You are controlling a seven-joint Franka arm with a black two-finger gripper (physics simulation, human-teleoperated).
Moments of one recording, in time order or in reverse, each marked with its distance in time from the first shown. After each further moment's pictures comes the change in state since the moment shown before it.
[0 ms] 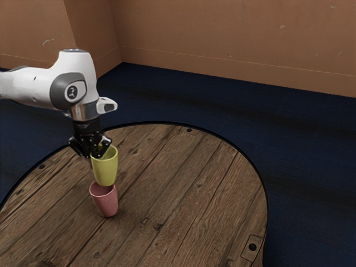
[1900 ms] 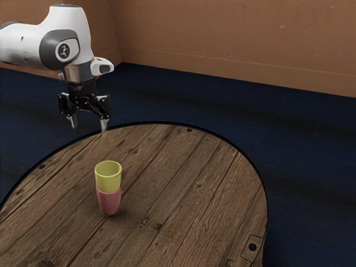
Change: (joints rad) arm -0.024 -0.024 0.012 0.264 0.053 -0.190 0.040
